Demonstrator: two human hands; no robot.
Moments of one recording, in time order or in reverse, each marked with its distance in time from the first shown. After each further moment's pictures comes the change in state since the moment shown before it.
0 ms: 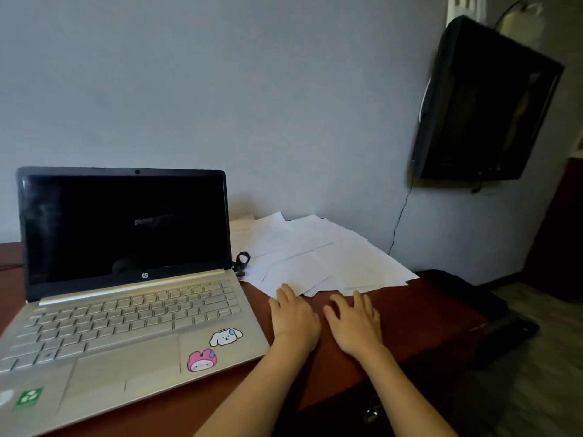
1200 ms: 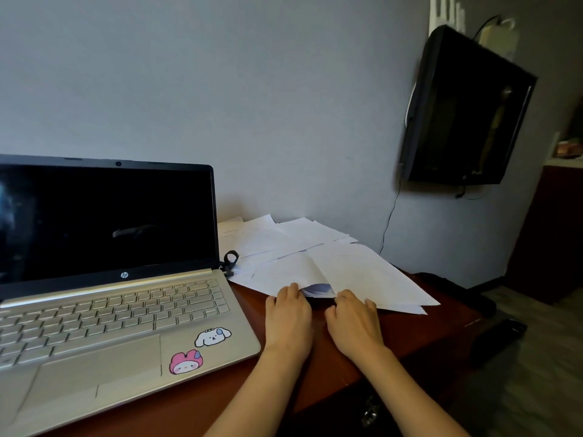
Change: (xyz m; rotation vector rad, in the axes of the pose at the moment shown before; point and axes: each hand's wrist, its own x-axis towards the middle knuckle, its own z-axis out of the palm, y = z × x) left_hand -0.017 -0.004 -0.002 -0.104 0.405 0.230; right_hand -0.012 -0.002 -0.006 -0.206 0.169 -0.146
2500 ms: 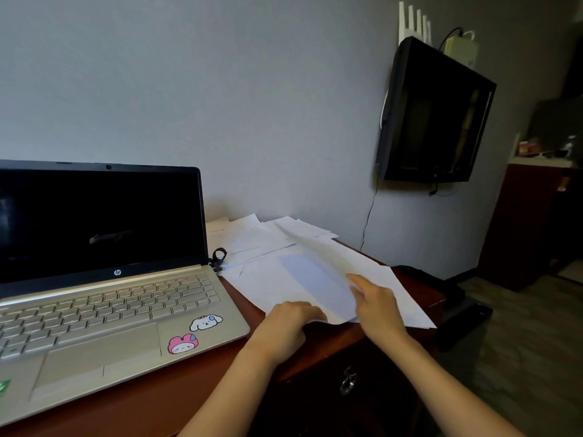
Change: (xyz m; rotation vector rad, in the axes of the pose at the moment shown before) left_hand -0.026 -0.008 -0.003 -0.334 -0.181 0.425; right_hand -0.041 0.045 -0.033 0.446 0.206 0.101
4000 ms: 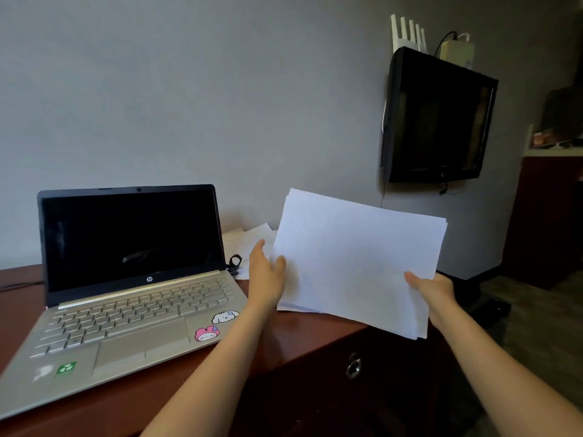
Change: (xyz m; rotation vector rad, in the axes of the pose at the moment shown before) left_hand 0.016 0.001 -0.048 -0.549 0.578 -0.550; right_hand 0.007 0.047 -0.054 0.880 0.300 0.591
